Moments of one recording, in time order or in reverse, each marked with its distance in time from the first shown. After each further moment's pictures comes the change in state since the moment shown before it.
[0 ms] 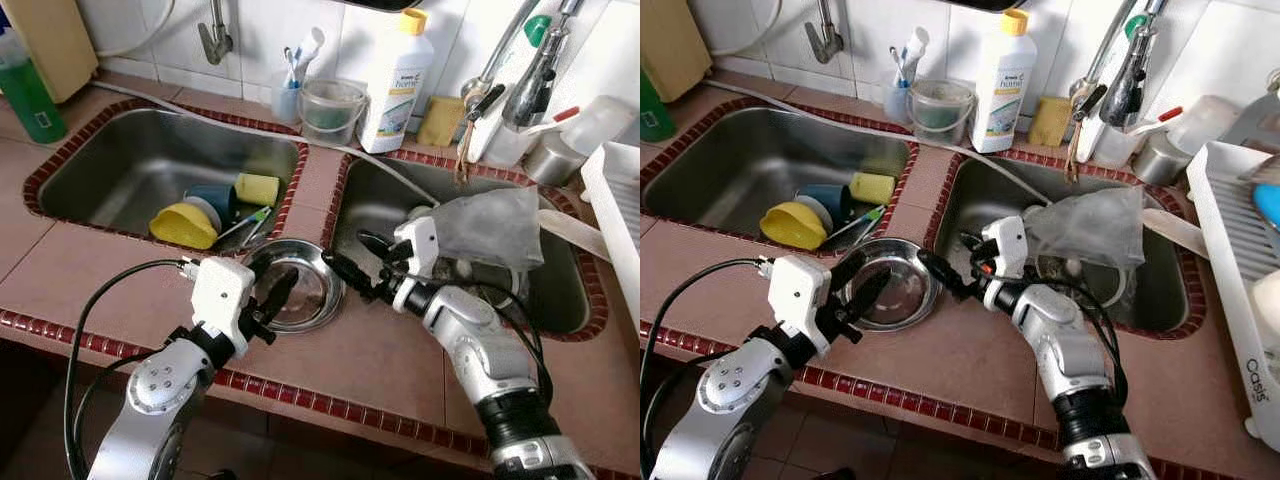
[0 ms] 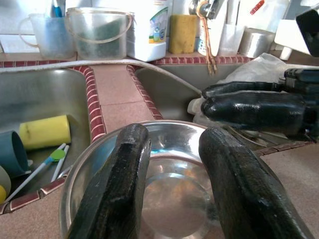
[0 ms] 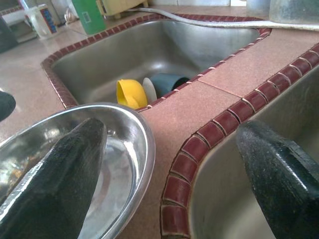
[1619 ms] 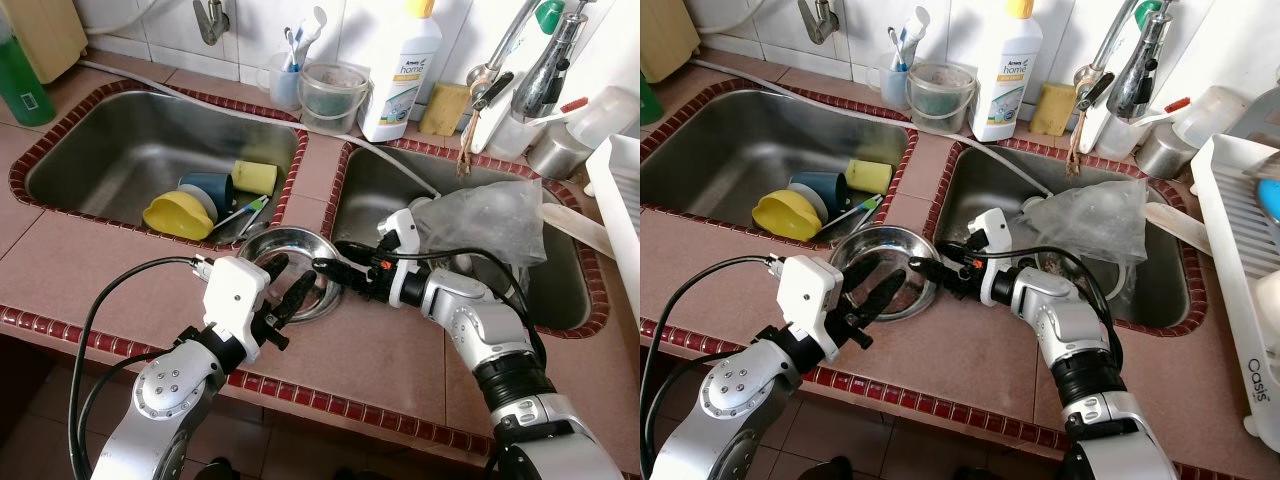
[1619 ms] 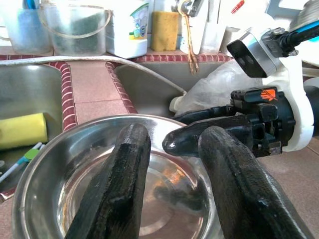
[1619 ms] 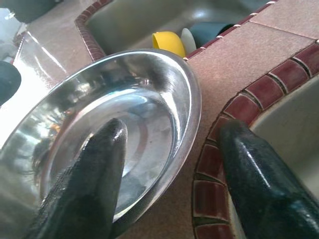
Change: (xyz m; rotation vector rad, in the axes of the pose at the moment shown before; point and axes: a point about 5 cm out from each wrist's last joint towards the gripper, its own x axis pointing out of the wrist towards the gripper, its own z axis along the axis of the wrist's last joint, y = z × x) left arm 0.002 -0.016 0.011 -0.010 -0.015 -0.051; right arm 0.012 -0.004 0.000 0.088 0.174 0.179
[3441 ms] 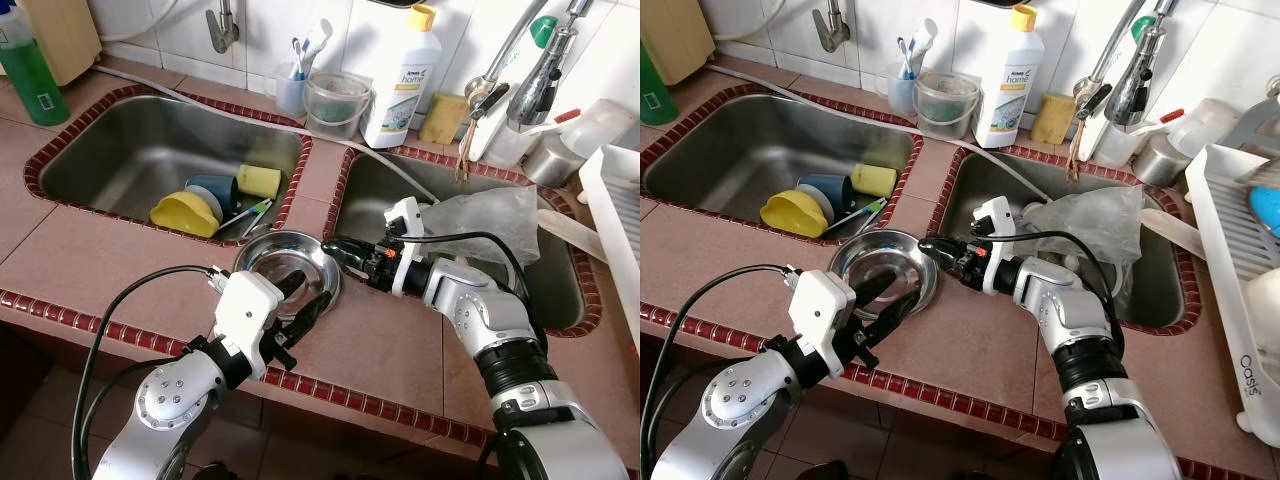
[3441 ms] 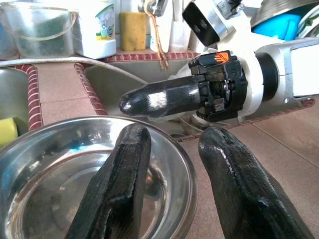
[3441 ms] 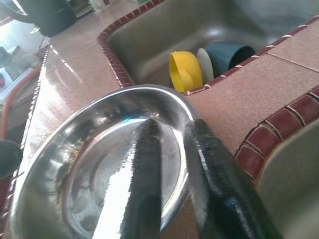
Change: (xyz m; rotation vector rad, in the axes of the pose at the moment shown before) left arm -0.004 -0.012 -0.004 0.010 0.028 -0.120; right arm -0.001 -0.004 0.015 0.021 -0.040 0.046
